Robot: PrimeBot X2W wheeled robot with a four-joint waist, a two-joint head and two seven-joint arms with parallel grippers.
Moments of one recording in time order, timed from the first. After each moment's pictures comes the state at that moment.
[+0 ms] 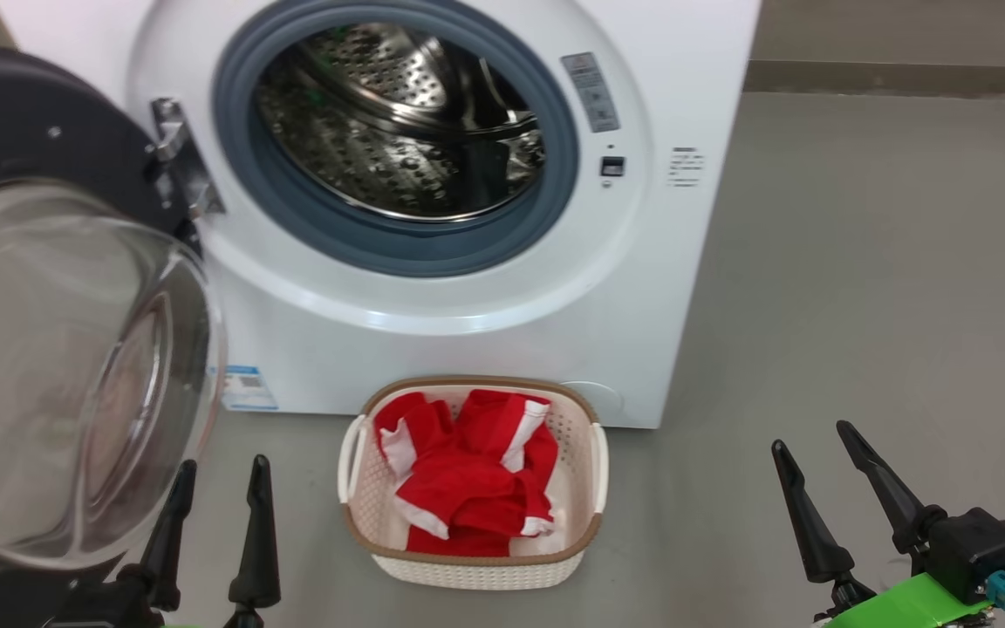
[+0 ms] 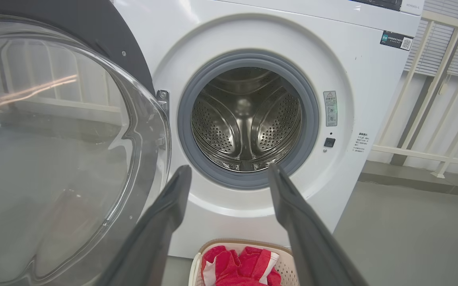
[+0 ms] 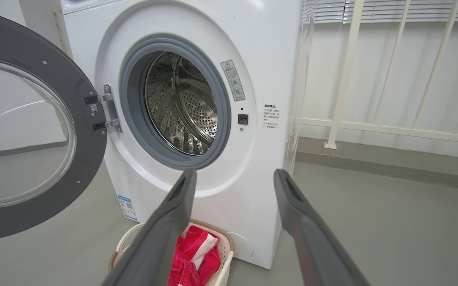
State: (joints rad) left arm 0.00 0.04 0.01 0.09 -0.26 -0.04 -0.25; right arm 0.06 -0.14 0.07 0.11 0.27 0.13 -0.26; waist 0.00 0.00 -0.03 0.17
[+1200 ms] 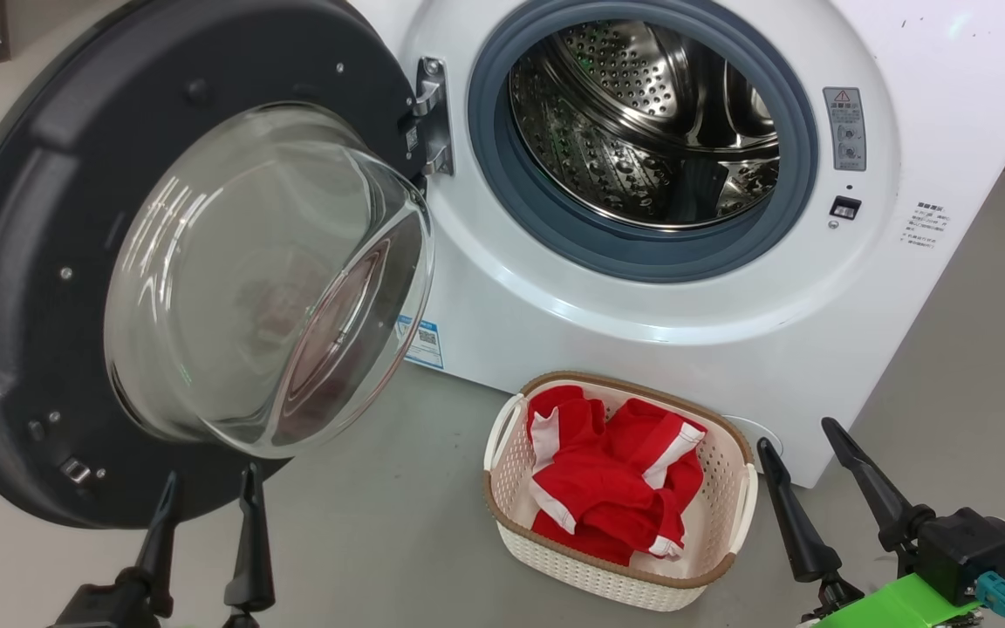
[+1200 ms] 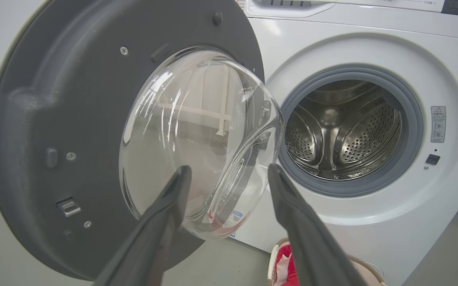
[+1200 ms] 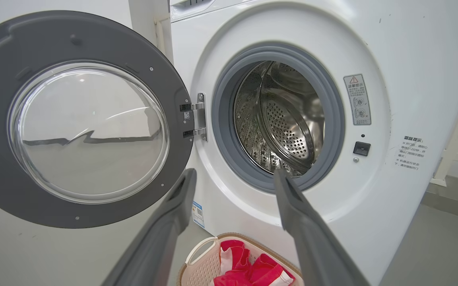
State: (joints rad) left arm 0.01 0.05 0.00 0.11 -0.25 0.00 -0.25; right arm 0.05 -0.13 0.09 0.09 0.27 0.13 -0.26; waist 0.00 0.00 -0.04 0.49
